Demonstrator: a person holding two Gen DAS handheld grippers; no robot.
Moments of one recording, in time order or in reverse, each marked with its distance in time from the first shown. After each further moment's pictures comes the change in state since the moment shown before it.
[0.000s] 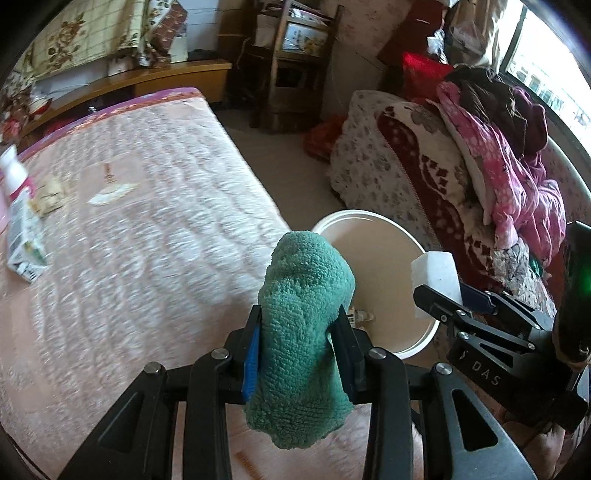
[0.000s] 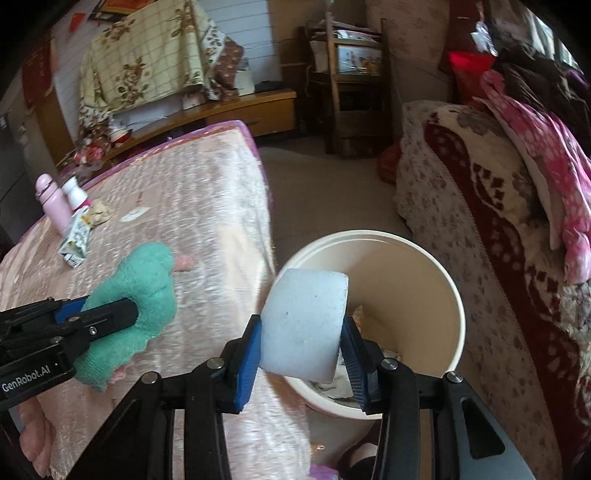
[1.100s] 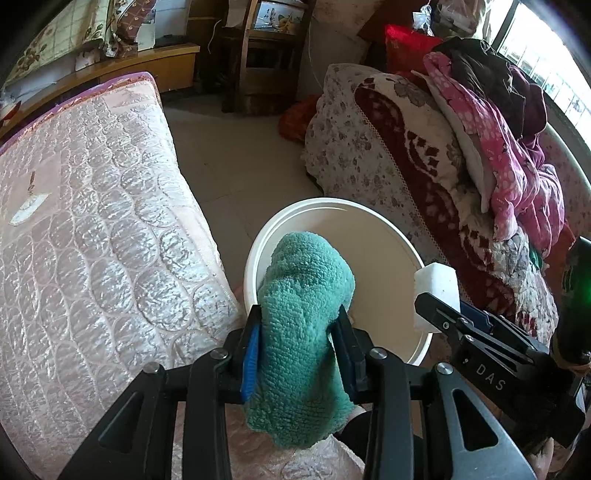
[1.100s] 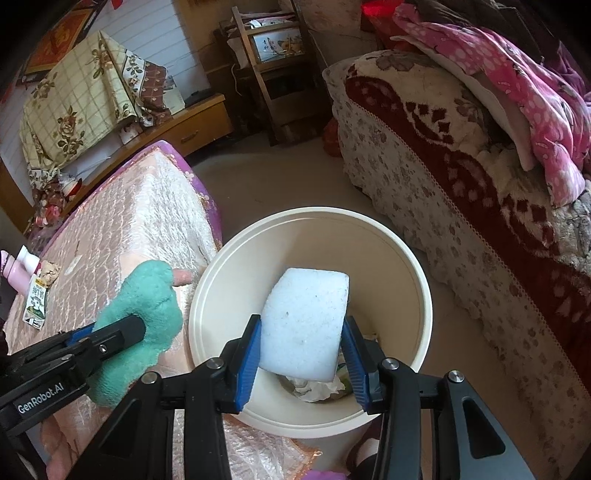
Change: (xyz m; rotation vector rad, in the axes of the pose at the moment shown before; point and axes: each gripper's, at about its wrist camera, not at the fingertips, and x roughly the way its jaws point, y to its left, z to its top) left arm 0.080 -0.050 0.024 0.029 0.064 -0.060; right arm 0.041 -0.087 -0.013 0.263 0.022 -0.043
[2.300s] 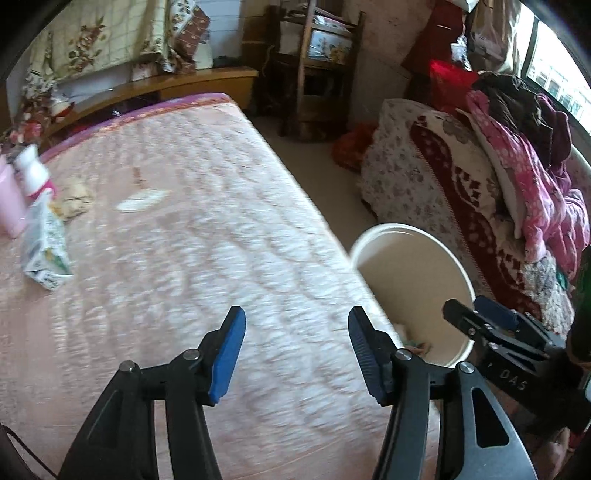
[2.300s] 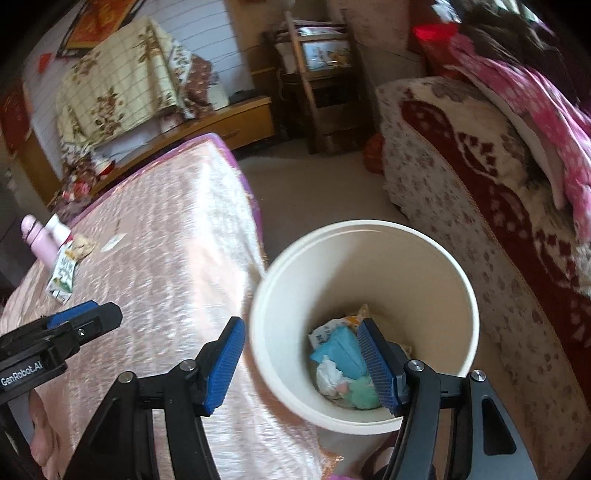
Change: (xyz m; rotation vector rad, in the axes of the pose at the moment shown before) left arm -0.087 0.086 -0.029 -0.058 -0.115 0.174; right arm -0.016 0.068 -0.012 -0.136 -0.041 0.079
